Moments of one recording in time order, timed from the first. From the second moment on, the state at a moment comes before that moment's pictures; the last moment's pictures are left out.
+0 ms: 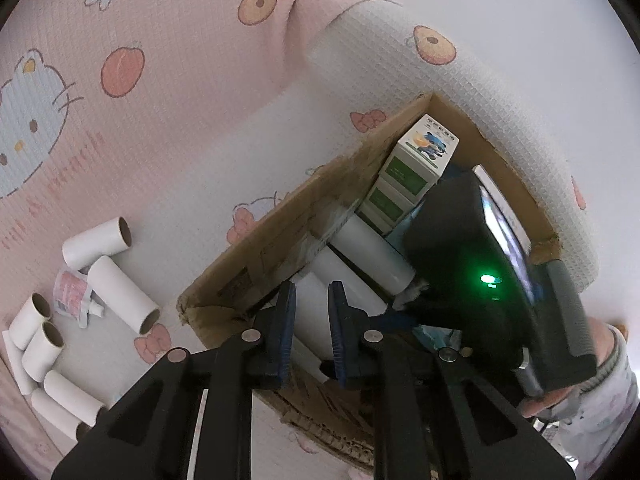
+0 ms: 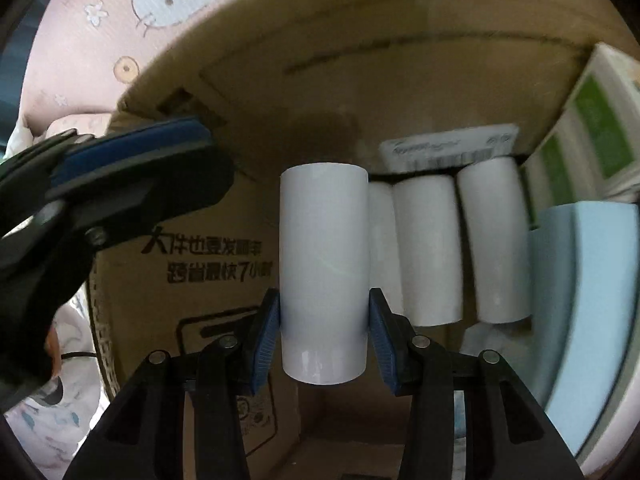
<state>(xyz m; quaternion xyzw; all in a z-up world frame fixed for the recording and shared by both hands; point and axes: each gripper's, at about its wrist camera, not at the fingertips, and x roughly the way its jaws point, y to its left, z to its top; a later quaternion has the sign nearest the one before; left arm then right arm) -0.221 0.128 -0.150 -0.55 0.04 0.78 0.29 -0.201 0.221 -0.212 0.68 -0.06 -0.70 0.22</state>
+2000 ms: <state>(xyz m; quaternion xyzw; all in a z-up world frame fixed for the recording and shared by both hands) -0.101 0.045 -0.107 -0.40 -0.02 0.86 0.31 -0.117 0.190 -0.086 0.53 0.15 -0.83 0.10</state>
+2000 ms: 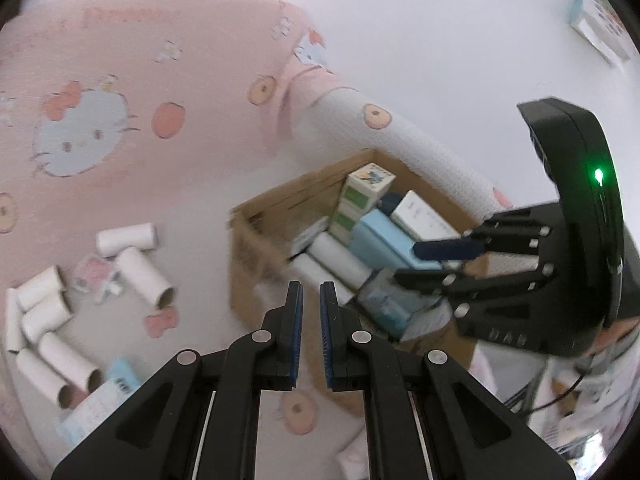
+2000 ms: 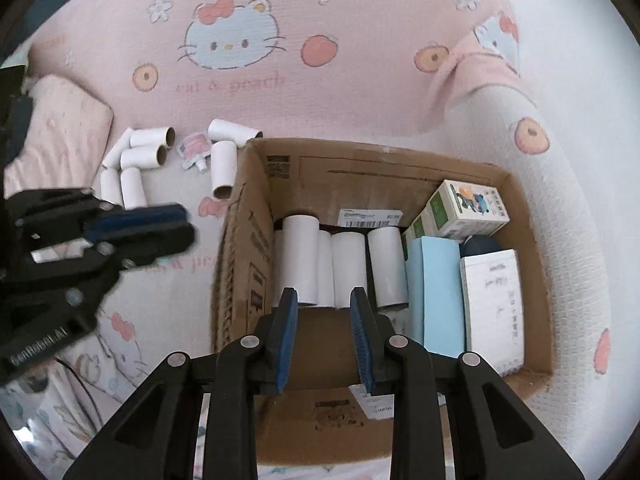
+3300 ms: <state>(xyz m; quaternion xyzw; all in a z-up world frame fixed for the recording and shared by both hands) -0.102 -0.192 -0.218 -0.41 -0.34 0.83 0.16 -0.055 -0.019 -0.128 0.32 0.23 -0.90 0.20</state>
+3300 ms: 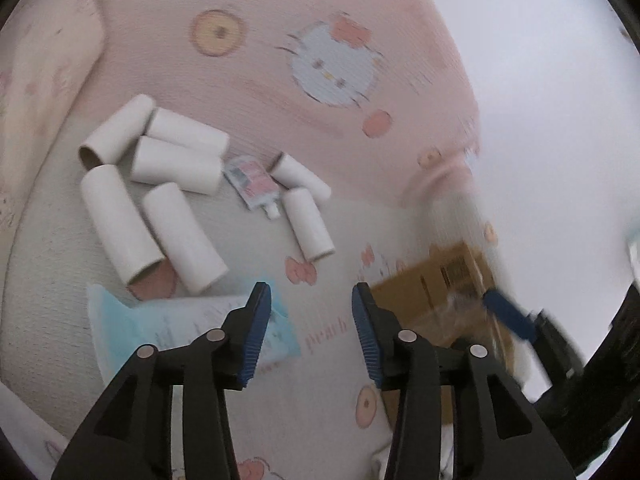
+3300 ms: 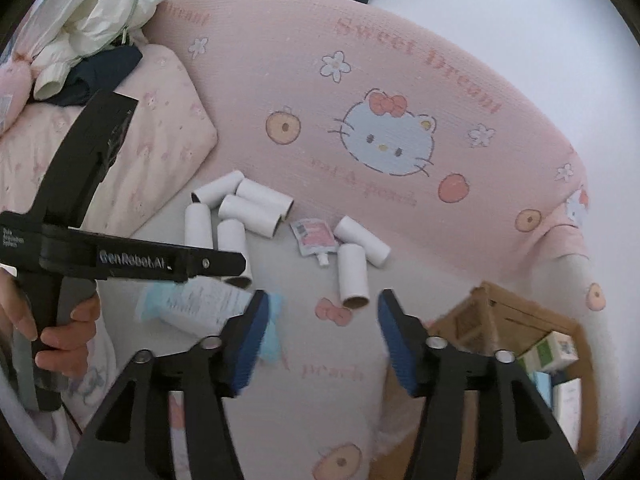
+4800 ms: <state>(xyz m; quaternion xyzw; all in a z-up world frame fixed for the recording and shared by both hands) -0.176 -0.244 -0.329 -0.48 -0.51 0.71 0.02 -0.221 -0.117 -0.292 0.59 0.12 -0.72 0.35</state>
